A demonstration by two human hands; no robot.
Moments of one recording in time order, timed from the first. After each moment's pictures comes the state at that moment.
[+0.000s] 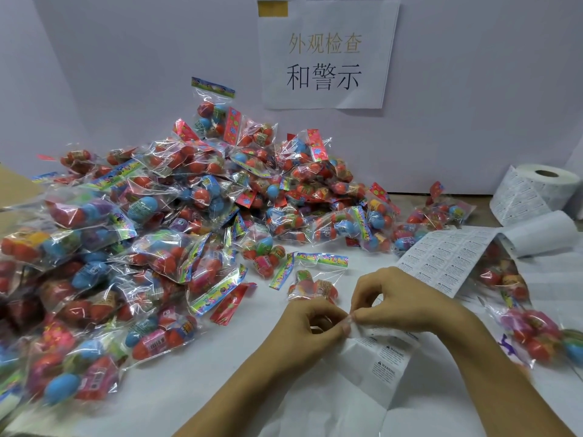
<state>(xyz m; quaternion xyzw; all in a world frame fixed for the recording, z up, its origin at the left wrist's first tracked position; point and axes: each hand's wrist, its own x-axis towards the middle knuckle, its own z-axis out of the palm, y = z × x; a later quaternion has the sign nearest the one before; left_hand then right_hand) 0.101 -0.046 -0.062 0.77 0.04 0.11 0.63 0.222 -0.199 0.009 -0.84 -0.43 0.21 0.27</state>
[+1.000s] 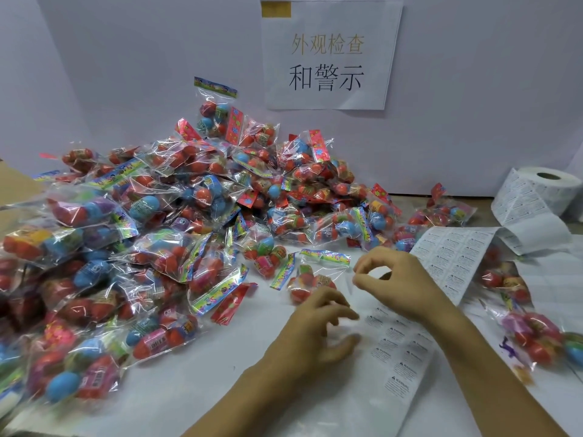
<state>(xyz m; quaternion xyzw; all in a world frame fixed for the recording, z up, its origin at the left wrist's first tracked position) 0.101 -0.046 -0.070 0.89 -0.06 0.22 0.40 0.228 -0.189 -0.004 -0.83 -0.33 0.06 0.44</state>
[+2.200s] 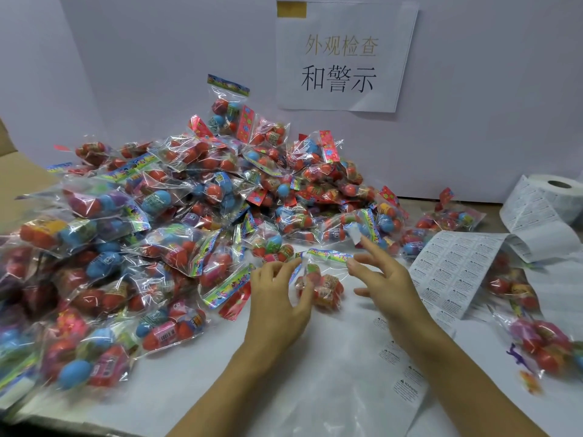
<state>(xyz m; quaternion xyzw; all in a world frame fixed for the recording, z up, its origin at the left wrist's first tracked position) 0.106 -0.014 -0.063 0.86 0.21 0.33 0.34 0.213 -0.158 -0.029 -0.70 -0.18 0.14 0.68</state>
